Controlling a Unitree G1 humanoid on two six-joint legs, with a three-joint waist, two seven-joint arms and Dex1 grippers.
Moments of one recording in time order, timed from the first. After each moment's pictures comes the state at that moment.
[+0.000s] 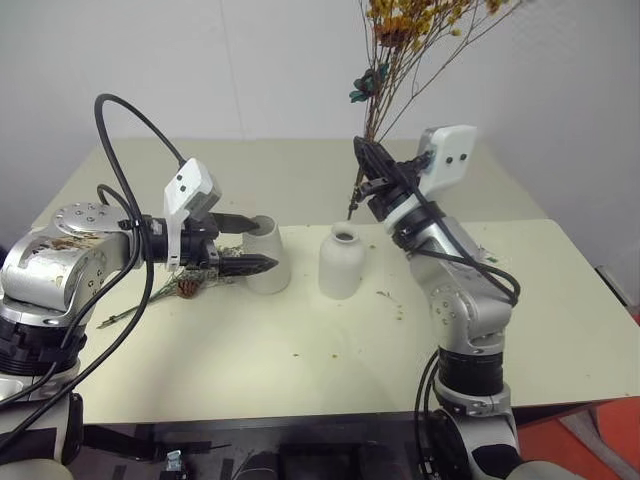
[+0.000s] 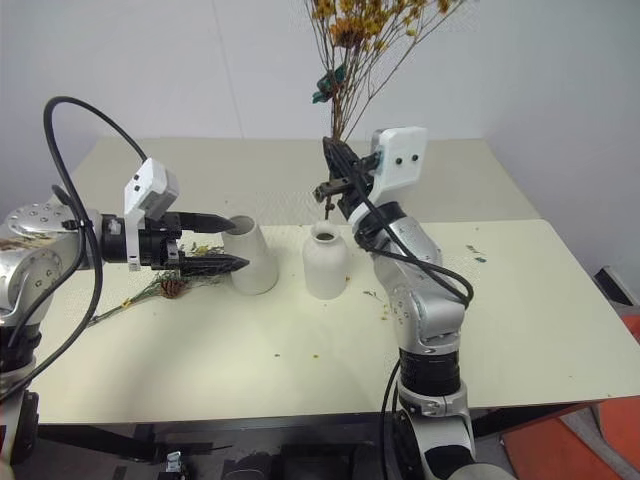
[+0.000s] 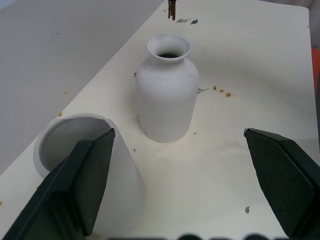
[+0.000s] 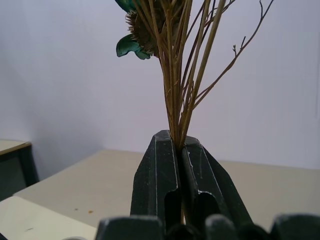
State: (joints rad) left arm -0.73 0.91 0.03 -0.20 -0.56 0.92 -1.08; right arm -0.74 -0.02 -0.06 -0.28 0.31 0.50 0.21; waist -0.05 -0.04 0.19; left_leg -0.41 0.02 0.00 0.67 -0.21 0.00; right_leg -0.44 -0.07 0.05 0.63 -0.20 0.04
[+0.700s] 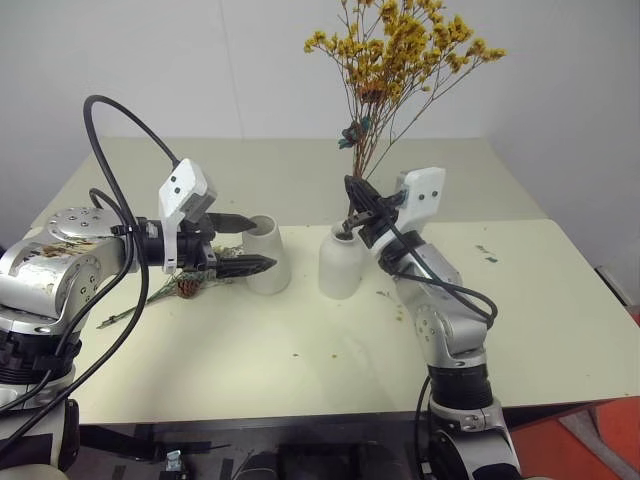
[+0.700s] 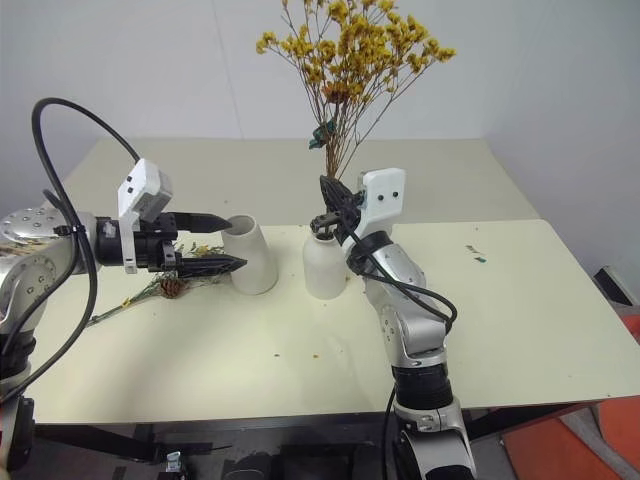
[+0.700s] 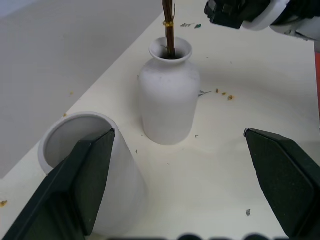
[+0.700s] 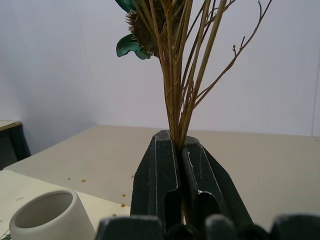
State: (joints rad) left arm -0.70 0.91 0.07 -0.23 -0.60 0.91 -1.04; right arm -0.63 -0.01 0.00 -0.19 0.26 0.38 0.21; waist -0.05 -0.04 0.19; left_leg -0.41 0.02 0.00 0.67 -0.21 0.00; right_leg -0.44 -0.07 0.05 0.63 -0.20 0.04
